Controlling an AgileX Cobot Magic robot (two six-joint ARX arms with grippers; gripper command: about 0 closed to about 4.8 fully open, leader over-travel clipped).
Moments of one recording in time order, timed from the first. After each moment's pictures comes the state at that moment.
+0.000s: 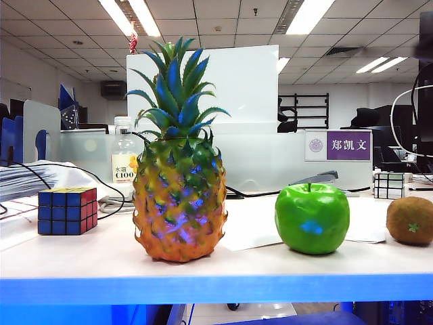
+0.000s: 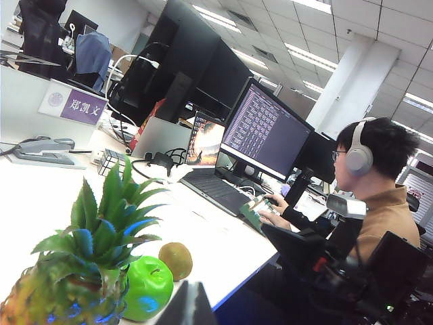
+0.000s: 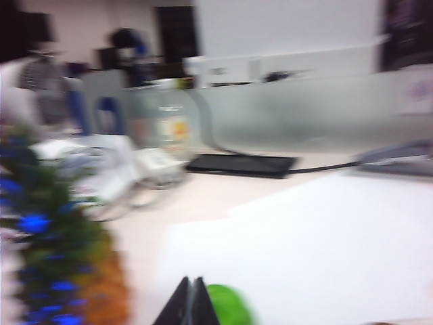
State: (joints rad) left arm 0.05 0.00 0.02 0.45 0.99 -0.84; right arm 0.87 0.01 0.02 0.12 0.46 0.06
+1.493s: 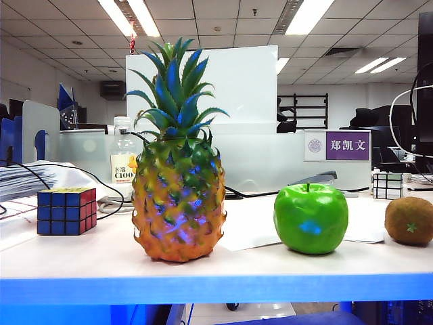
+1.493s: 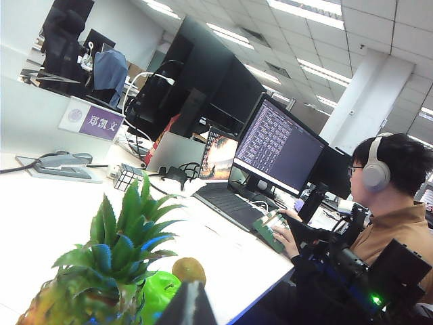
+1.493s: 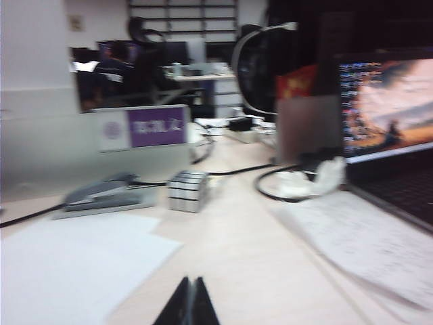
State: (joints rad) left arm 0.05 0.00 0.02 0.45 0.92 -0.83; right arm 0.09 0.00 0.01 0.17 0.38 0.00
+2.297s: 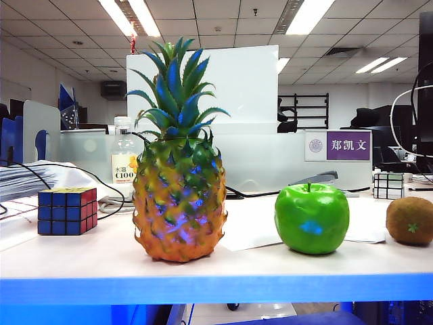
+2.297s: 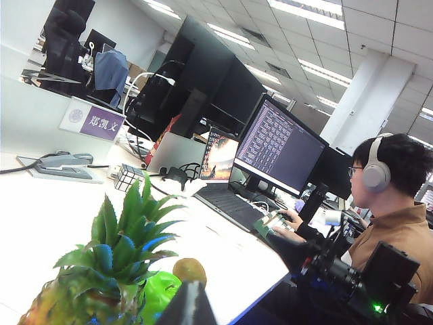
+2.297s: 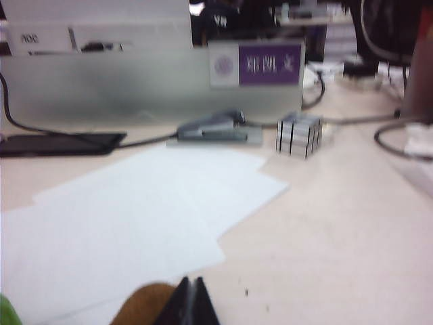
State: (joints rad) left arm 0.05 0.00 0.02 0.45 0.92 -0.83; right arm 0.01 0.00 0.01 0.00 -0.04 0.07
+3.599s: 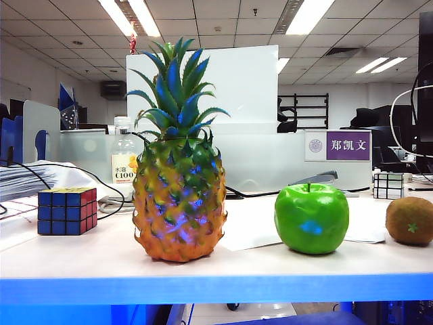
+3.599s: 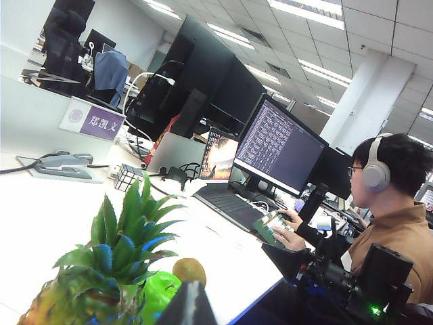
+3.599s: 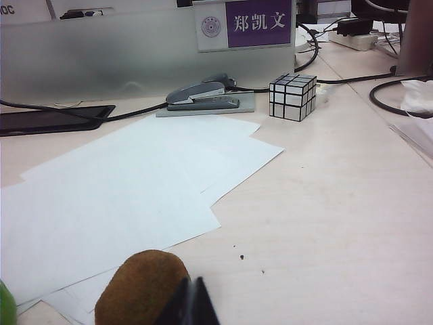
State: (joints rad) left arm 0.05 0.00 0.02 0.45 0.92 -0.83; right arm 0.01 0.00 0.01 -0.07 -0.02 0.10
